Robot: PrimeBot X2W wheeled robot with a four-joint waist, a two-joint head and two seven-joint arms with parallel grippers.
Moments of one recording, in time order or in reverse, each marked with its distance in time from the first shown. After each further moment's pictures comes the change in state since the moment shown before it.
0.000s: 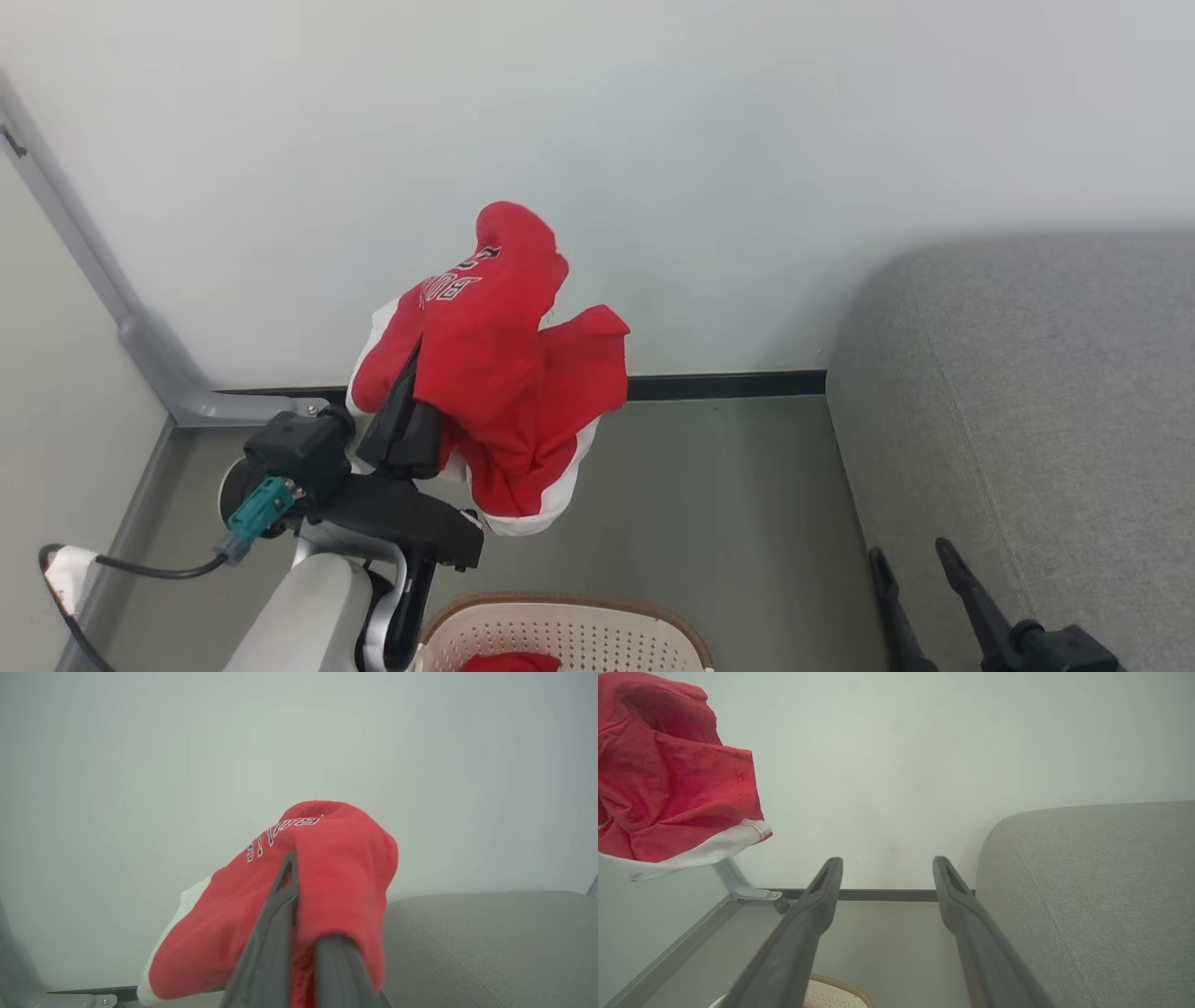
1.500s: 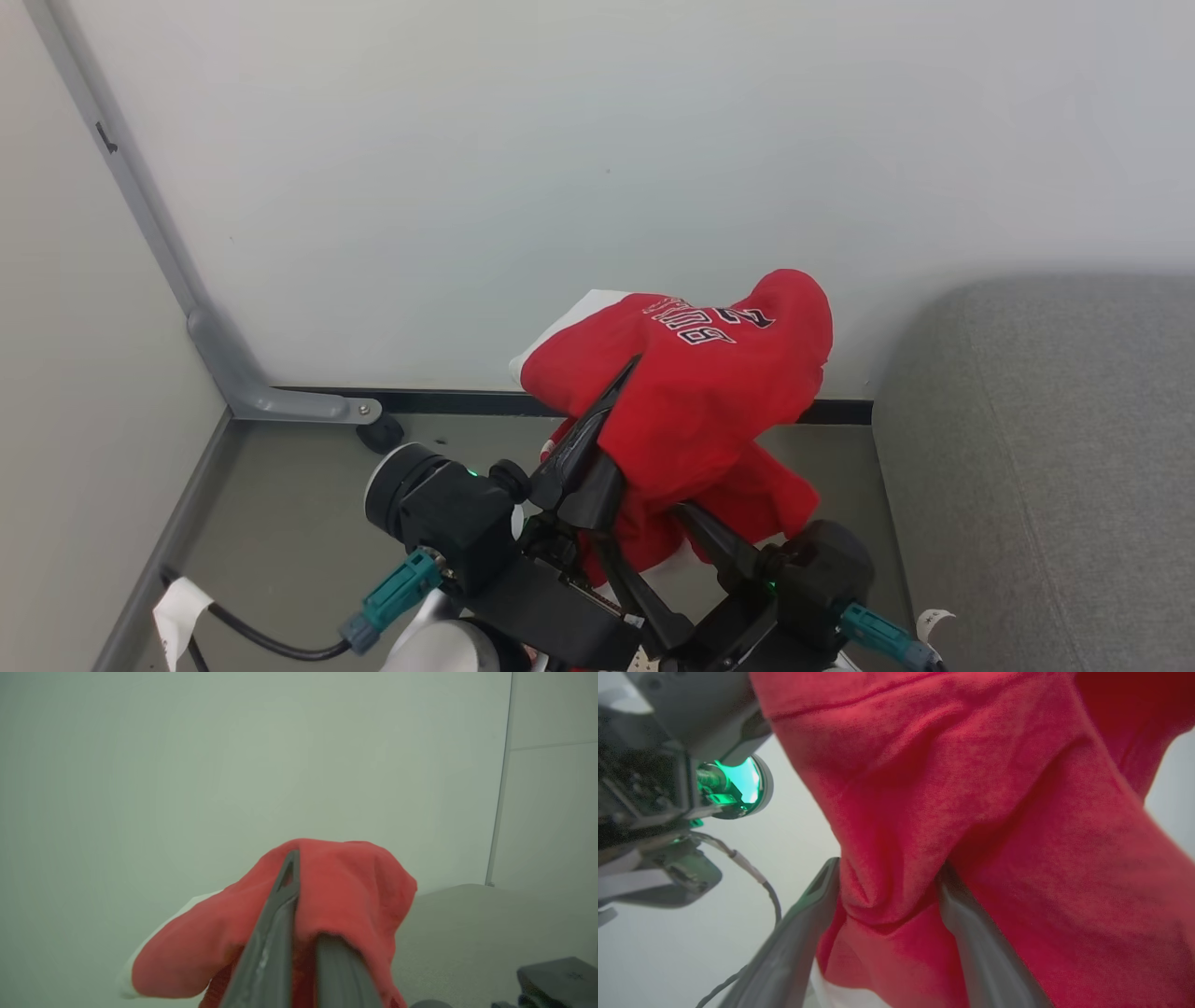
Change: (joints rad) left arm 0.082 -0.023 -0.221 -0.428 0.072 0.027 0.122; right arm -0.283 0.063 0.455 -0.028 0.082 0.063 0.018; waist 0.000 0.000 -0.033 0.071
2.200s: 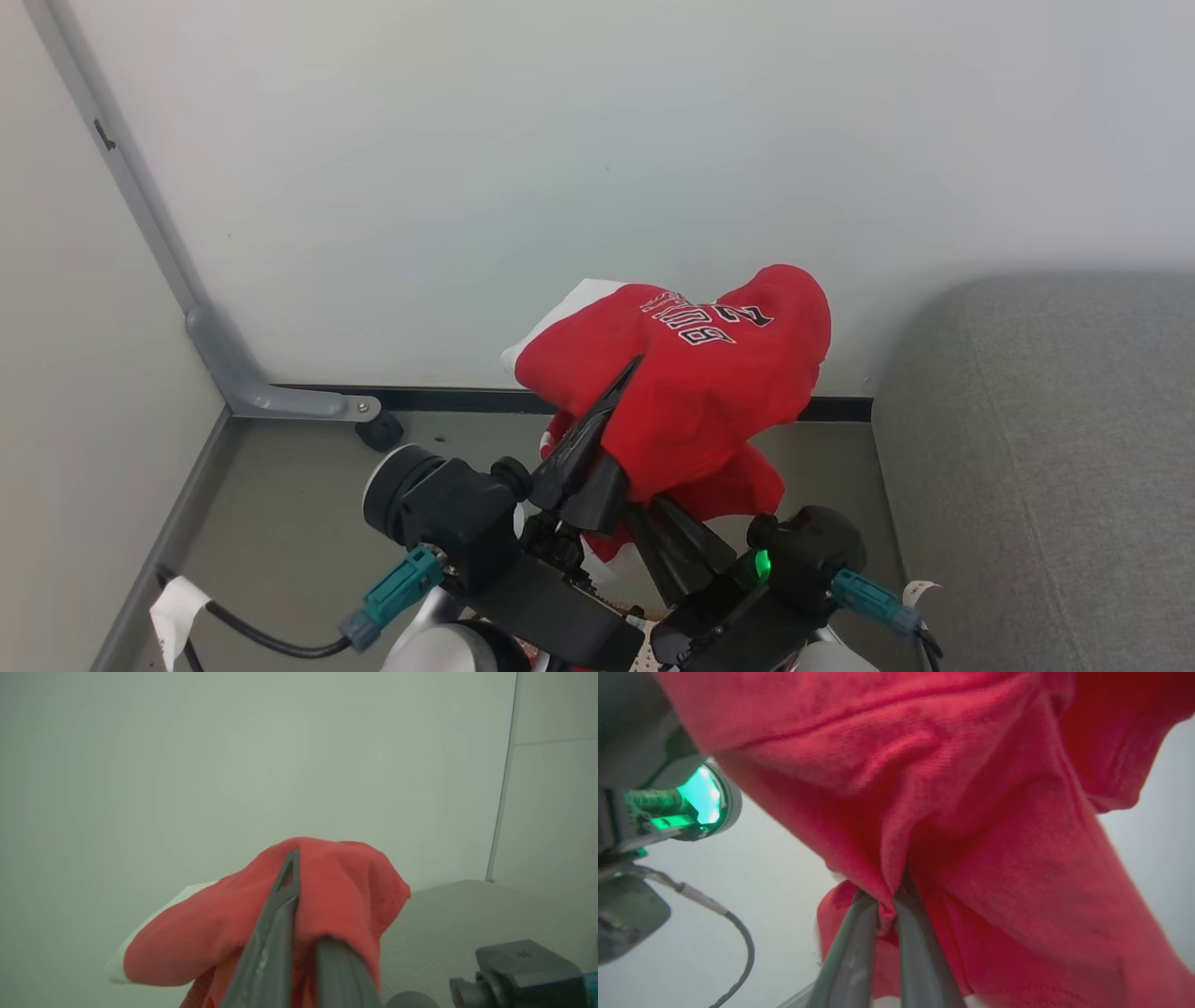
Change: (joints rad) left arm 0.004 0.002 -0.002 -0.033 -0.001 0.014 0.044; right arm -0.089 -0.001 0.070 0.062 0.121 -0.066 -0.010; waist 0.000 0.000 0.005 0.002
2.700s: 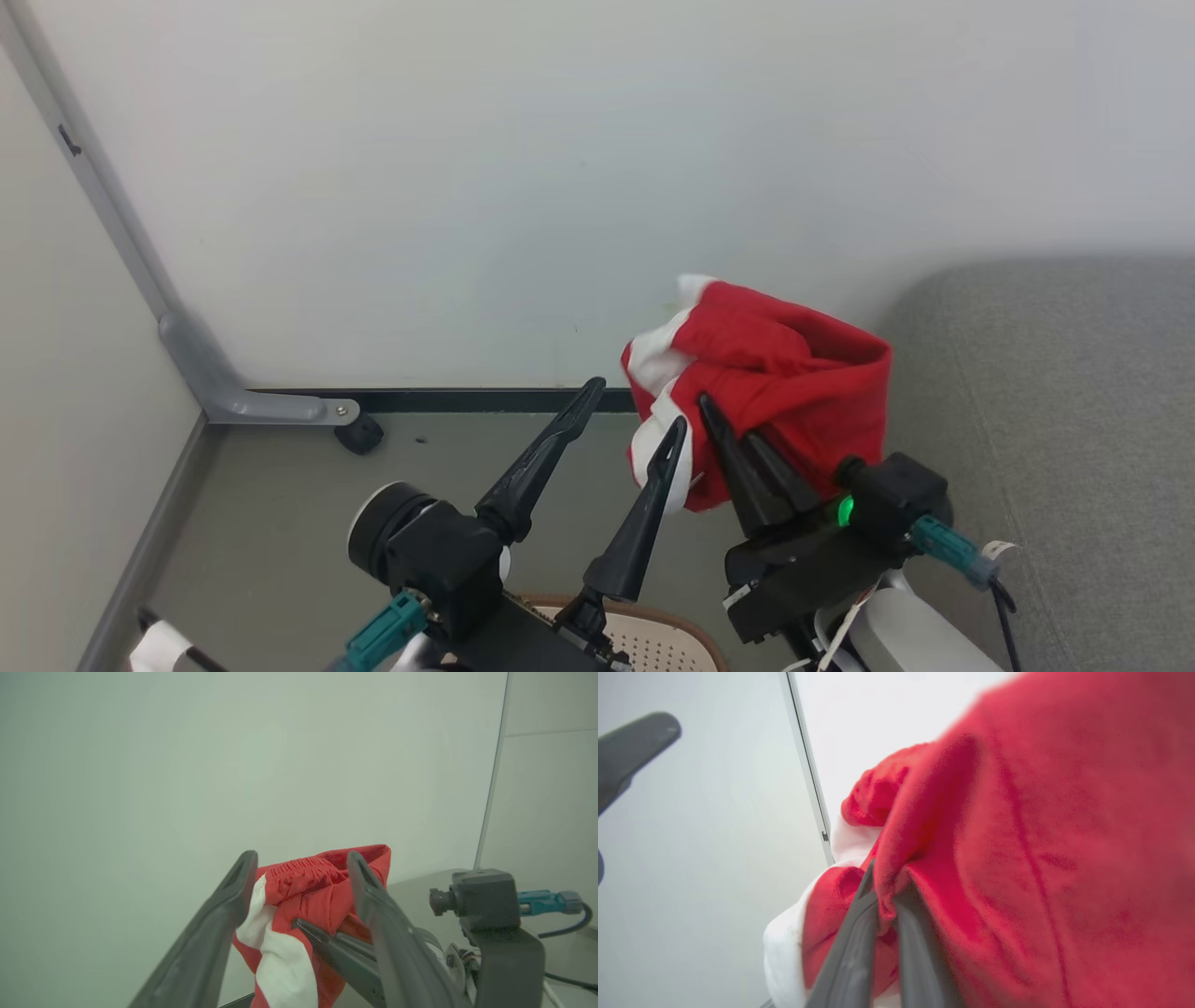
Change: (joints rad) left arm 0.060 0.038 -0.007 -0.068 0.007 0.010 0.021; right arm -0.028 -0.030 -0.123 0.032 -0.001 -0.034 0.000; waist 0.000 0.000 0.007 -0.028
